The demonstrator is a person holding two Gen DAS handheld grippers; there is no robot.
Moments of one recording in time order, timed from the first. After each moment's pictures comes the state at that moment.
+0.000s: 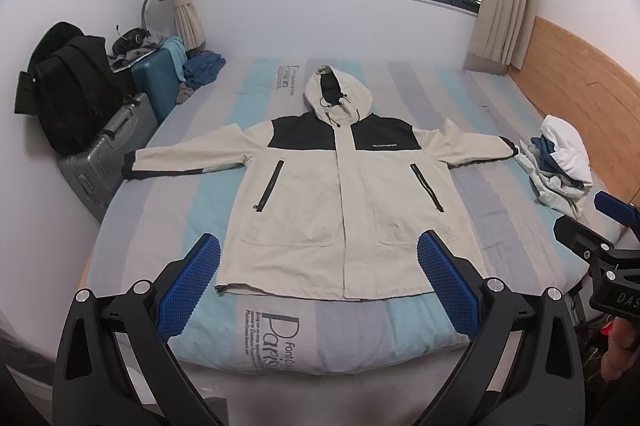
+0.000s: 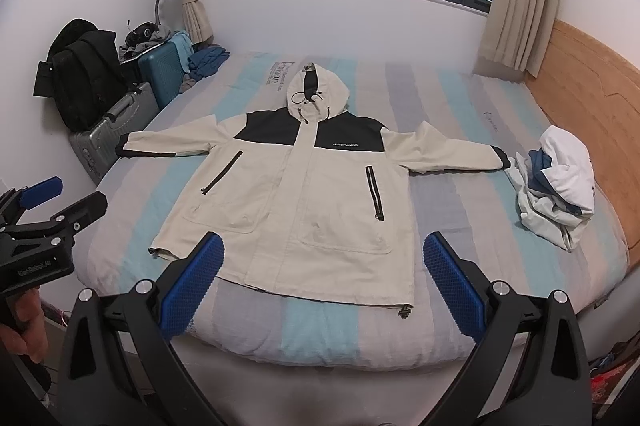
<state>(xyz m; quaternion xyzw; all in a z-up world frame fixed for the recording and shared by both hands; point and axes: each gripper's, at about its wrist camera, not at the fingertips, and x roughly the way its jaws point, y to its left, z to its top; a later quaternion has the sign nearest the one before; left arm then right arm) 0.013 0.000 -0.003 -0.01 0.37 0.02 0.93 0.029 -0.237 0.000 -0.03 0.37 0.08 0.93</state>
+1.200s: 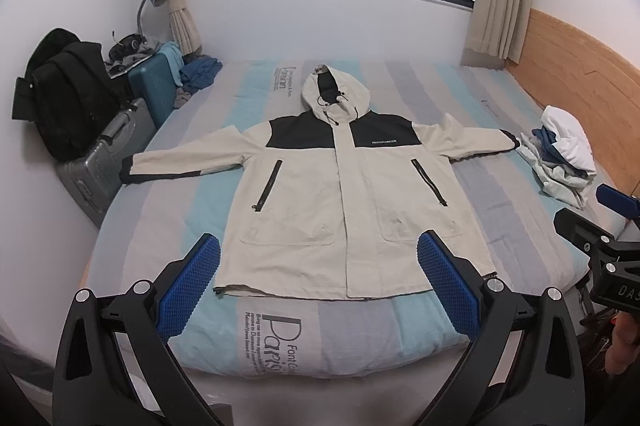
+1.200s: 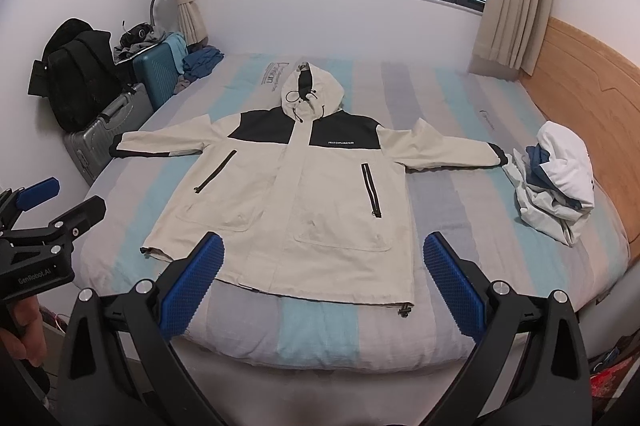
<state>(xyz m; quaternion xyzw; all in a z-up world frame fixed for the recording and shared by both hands) 0.014 -0.003 -0.022 0.01 0.37 0.01 0.93 0.028 -0.245 -0.020 -0.03 0.36 0.07 0.93</state>
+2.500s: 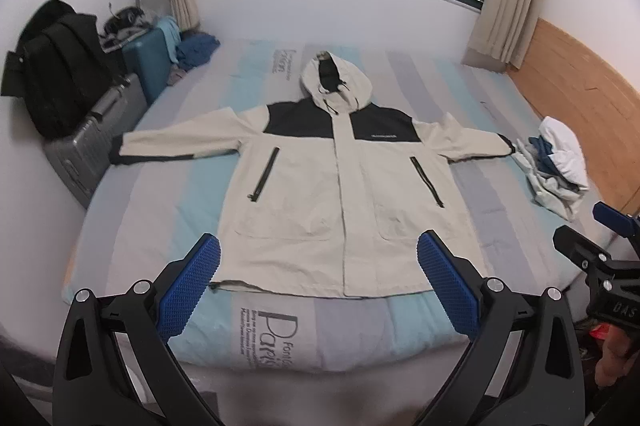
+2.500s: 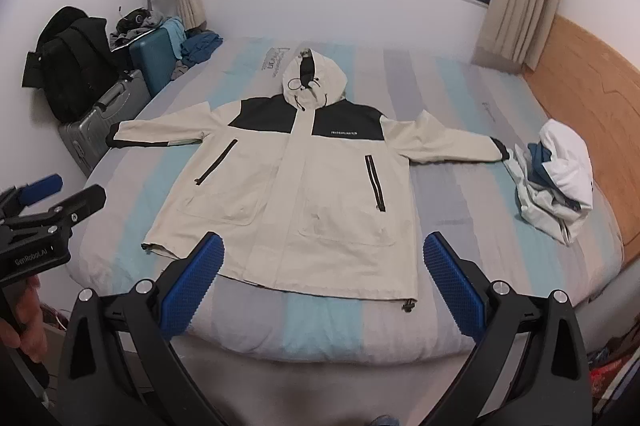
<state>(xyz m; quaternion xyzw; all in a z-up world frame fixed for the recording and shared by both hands) 0.044 0.035 -0.018 -0.03 0.40 0.00 0.92 0.047 -0.215 -0.008 -0.05 0.40 0.06 0.92</state>
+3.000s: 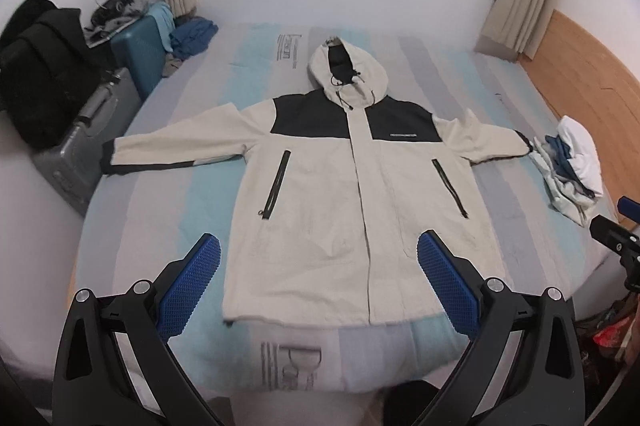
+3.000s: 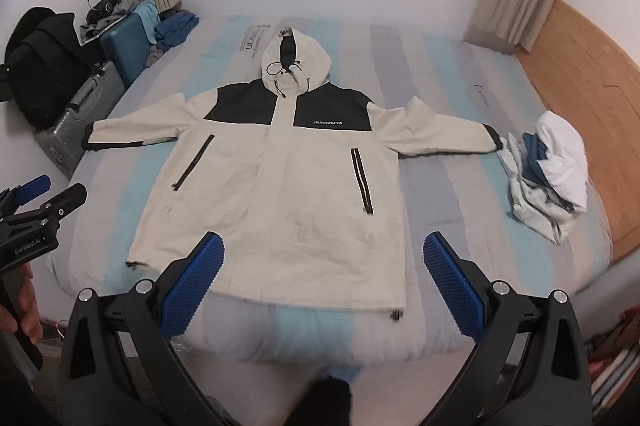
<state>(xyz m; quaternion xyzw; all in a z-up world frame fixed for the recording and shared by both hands) 0.153 0.078 -0.041 -0.03 0.44 0.00 0.90 0.145 -0.214 -0.005 -0.05 0.45 0.03 0.89</state>
